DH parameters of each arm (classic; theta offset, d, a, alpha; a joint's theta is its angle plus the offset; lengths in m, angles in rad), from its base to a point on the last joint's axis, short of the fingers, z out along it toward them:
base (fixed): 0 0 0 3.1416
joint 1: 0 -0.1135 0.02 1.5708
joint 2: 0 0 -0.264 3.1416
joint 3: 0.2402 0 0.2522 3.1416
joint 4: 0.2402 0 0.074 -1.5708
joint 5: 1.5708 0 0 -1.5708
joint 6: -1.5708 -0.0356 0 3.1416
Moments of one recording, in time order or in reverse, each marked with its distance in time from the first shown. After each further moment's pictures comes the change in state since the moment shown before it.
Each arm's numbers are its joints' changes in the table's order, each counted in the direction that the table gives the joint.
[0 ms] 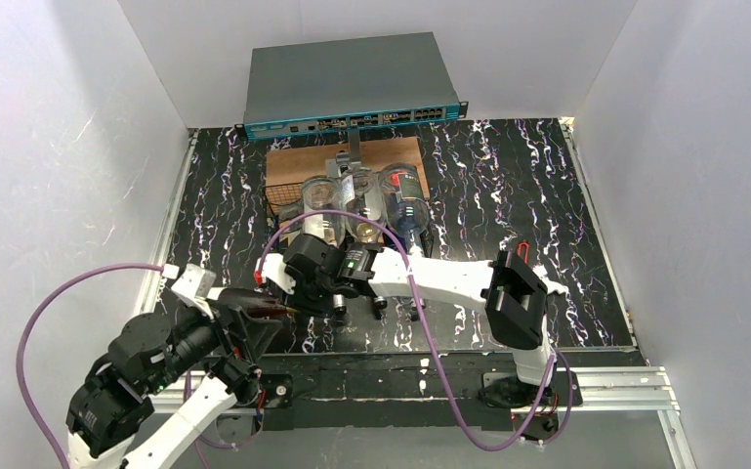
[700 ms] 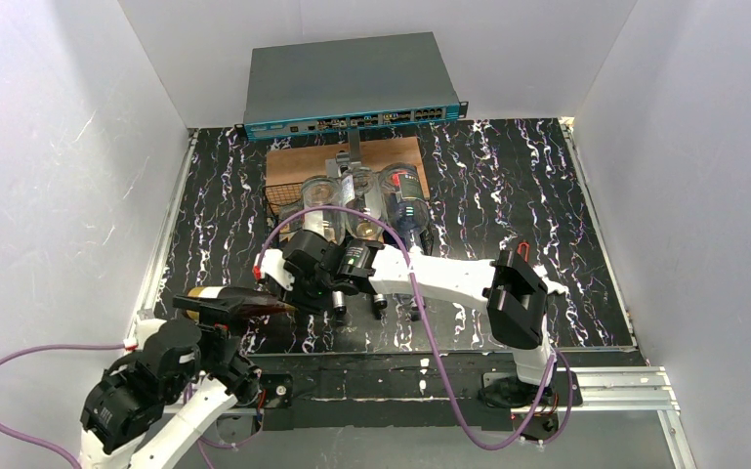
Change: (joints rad) left arm 0.000 -0.079 -0.110 0.332 -0.459 1.373; right arm 0.006 0.000 0.029 0.015 -0.011 -0.023
